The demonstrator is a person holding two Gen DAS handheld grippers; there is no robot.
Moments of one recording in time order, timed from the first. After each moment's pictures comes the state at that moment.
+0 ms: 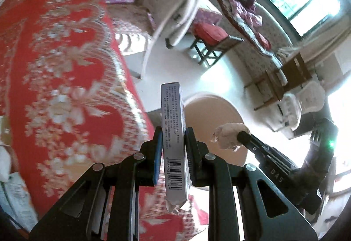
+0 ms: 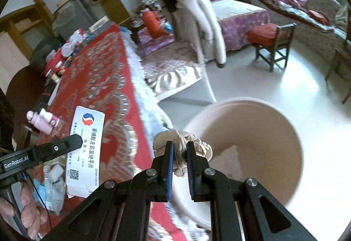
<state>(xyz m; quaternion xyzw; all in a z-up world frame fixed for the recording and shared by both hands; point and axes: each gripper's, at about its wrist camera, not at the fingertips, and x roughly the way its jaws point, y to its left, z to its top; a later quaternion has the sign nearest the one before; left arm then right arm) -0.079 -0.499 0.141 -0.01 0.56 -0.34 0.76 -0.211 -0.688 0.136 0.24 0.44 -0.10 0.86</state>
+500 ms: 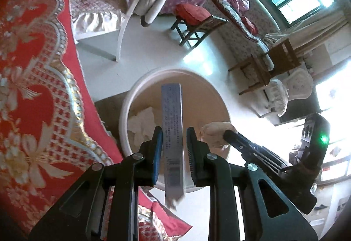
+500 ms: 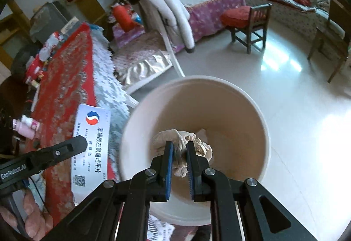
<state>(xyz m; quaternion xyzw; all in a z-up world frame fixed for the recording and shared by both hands) -0.099 -0.568 0.095 -0.02 0.60 -0.38 0.70 -0.250 -0.748 0.103 0.26 0.48 -0.15 0.82</state>
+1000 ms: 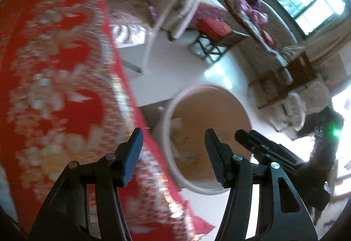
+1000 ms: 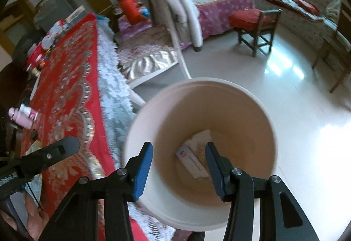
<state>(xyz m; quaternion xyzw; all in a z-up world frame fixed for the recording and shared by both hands) -0.086 -0.514 0.115 -0.01 0.57 -0.31 0.77 -0.224 -0.728 0.109 0.23 0.49 -0.12 0.83</state>
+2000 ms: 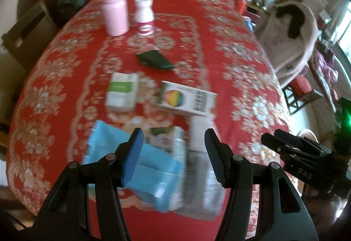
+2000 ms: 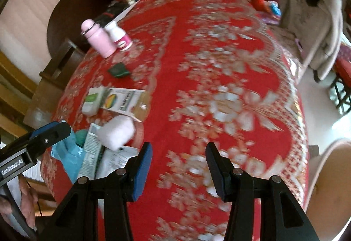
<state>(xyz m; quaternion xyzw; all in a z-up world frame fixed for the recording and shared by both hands) -0.074 -0.177 0.157 -0.04 0.51 -0.03 0.86 -0.094 -0.426 0.122 0.10 0.53 0.16 0.83</state>
